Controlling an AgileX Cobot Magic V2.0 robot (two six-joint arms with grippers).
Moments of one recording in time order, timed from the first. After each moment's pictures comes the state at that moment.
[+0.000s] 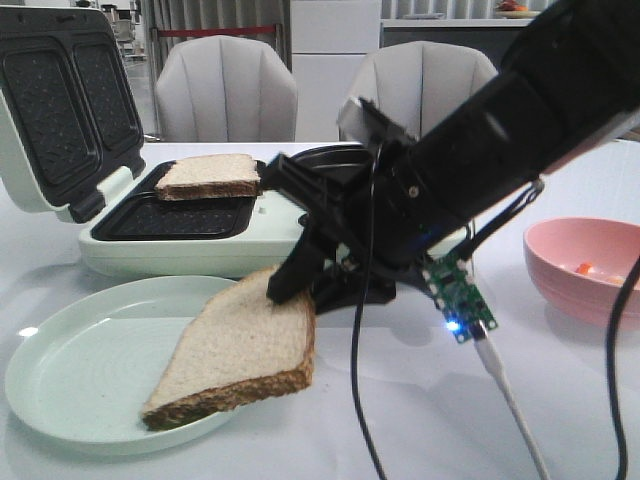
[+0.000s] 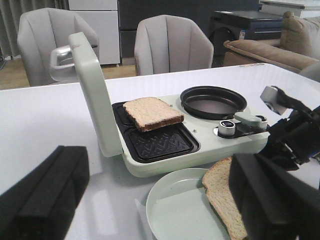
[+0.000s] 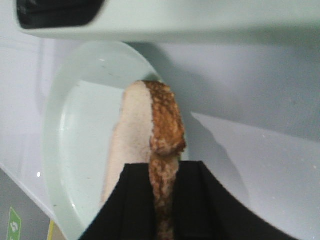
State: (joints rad) left arm -0.49 0.02 -0.37 0.22 0.54 -0.25; right arm 0.50 1.81 -0.97 1.47 0.44 -0.81
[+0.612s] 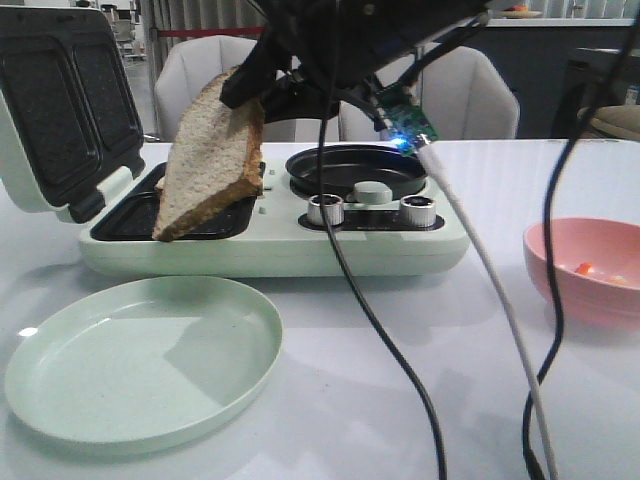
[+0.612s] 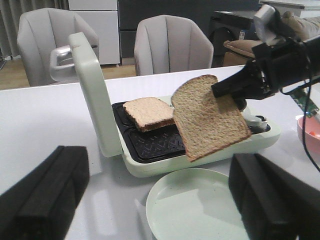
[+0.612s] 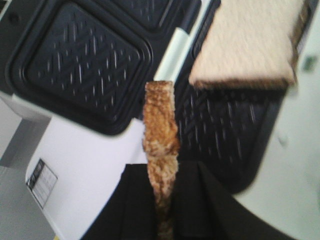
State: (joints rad) left arm -0.49 0.02 -0.37 0.22 0.54 -0.25; right arm 0.50 1.82 -1.30 1.51 0.42 -0.90
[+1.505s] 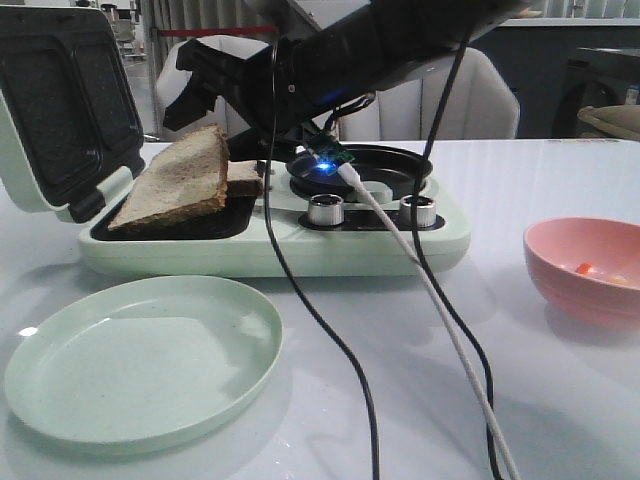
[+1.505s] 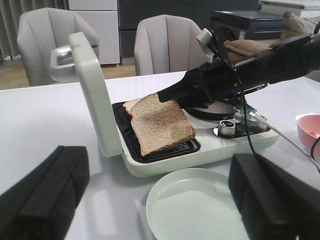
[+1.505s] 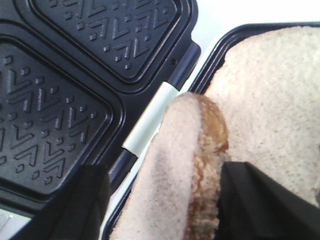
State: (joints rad) left arm -0.49 0.02 -0.37 0.22 0.54 -0.25; right arm 0.50 2.19 -1.68 1.54 0.44 -1.06
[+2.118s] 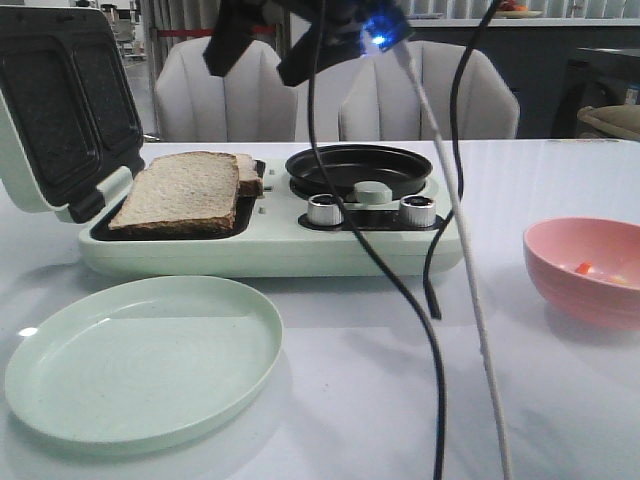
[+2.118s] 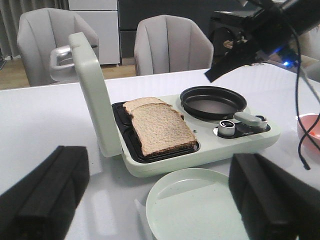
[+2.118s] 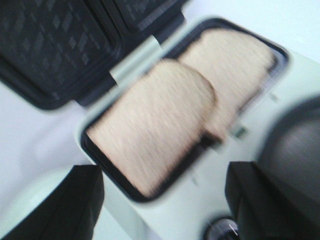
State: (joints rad) left arm -0.49 0.02 -0.37 0.22 0.54 -0.25; right arm 0.50 1.87 -1.68 0.44 0.68 -0.39
